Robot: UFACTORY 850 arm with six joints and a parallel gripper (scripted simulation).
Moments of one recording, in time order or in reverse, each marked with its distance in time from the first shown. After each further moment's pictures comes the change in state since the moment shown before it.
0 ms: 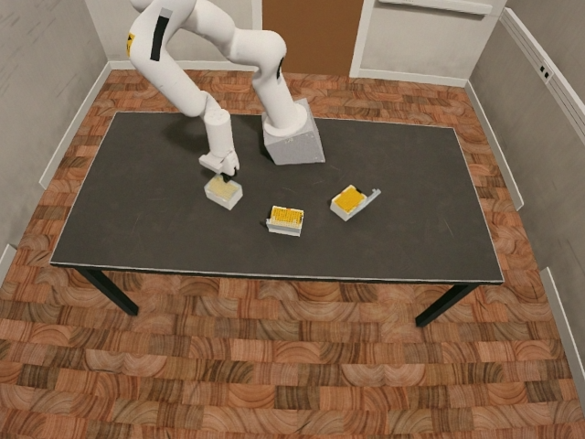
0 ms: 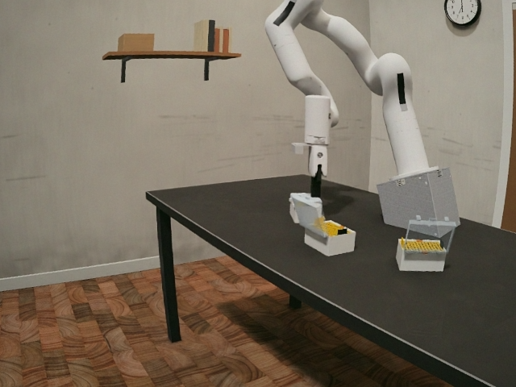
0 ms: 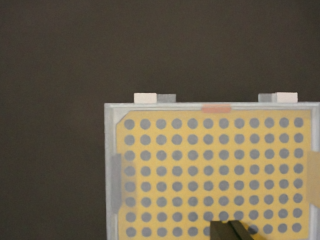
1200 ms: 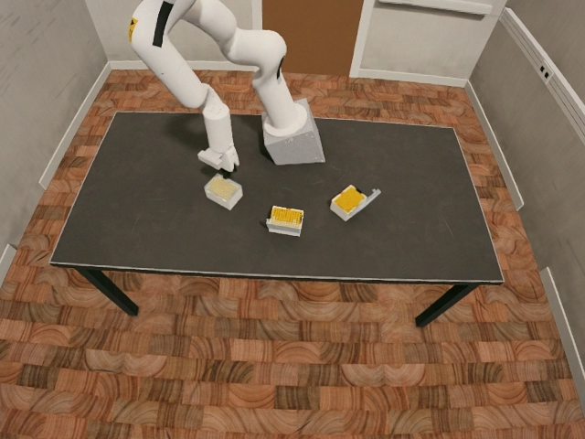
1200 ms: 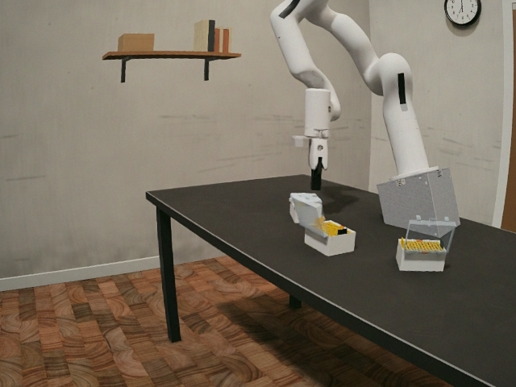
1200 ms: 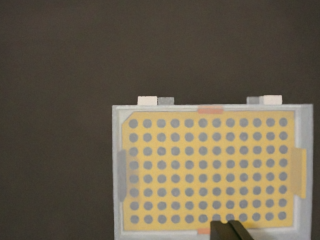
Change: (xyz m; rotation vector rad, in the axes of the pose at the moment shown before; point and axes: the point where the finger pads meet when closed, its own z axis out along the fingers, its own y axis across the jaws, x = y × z) arm 0.000 0.000 -0.024 0.001 0.001 0.000
